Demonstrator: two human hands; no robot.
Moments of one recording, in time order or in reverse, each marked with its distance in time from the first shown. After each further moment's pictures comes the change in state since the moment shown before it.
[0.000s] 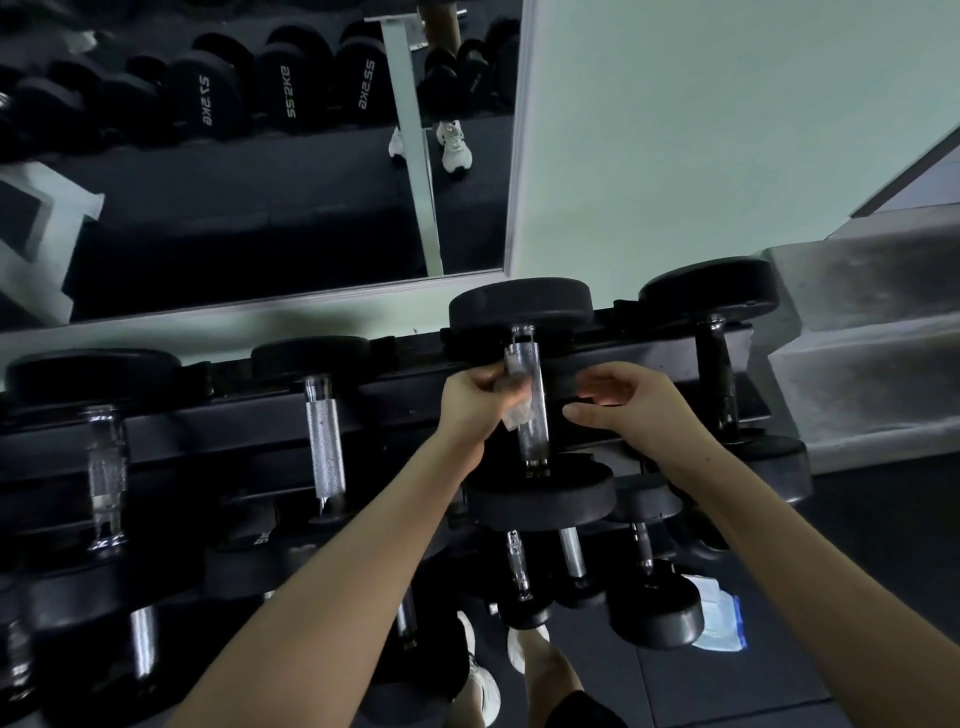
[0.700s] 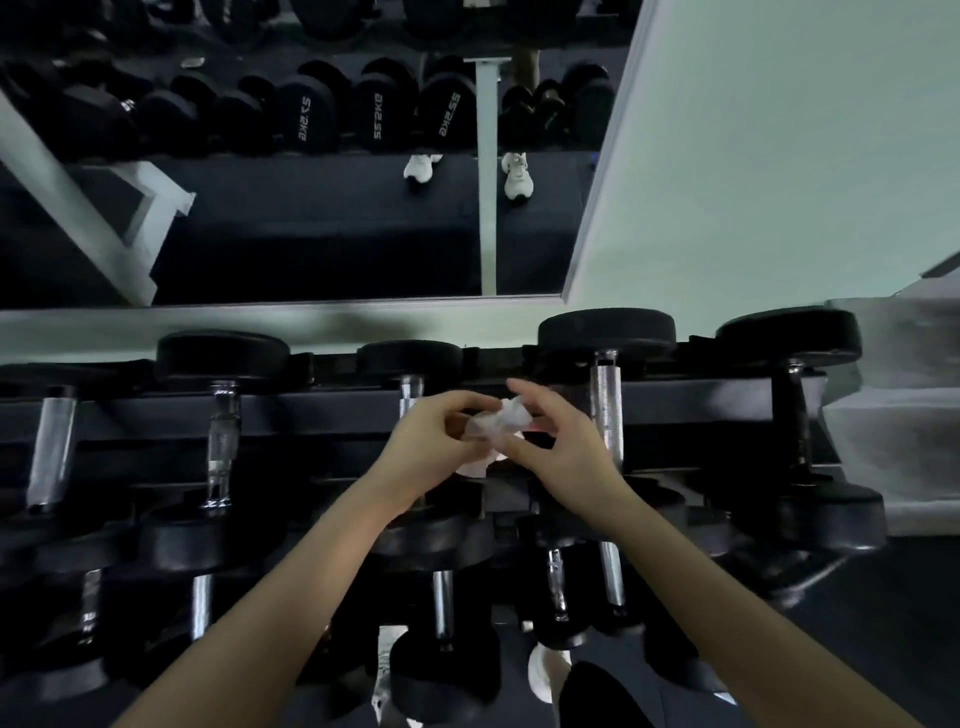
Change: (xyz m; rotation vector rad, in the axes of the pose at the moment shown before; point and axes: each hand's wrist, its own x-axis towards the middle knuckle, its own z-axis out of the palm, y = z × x) left_hand -0.074 0.036 -0.135 0.373 -0.126 0.128; right_hand -0.033 -0.059 0.127 -0.024 -0.149 -0.227
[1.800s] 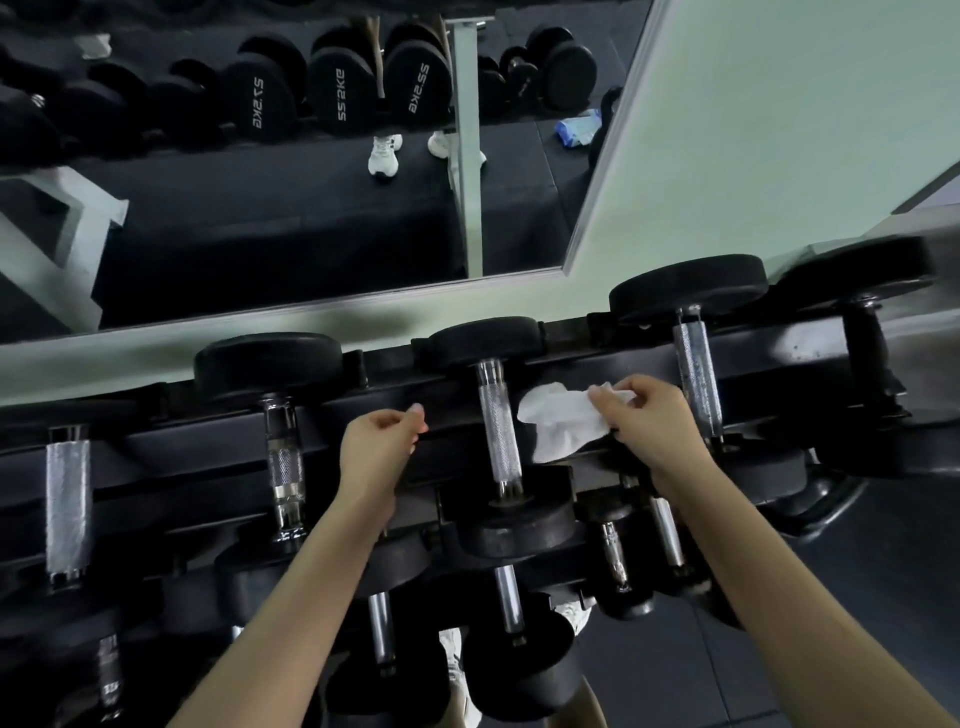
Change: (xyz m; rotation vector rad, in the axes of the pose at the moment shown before) left_hand 0.027 -0.118 -0.098 -0.300 0.353 -0.297; right_hand 0.026 0.008 0.063 0.039 0.477 0.343
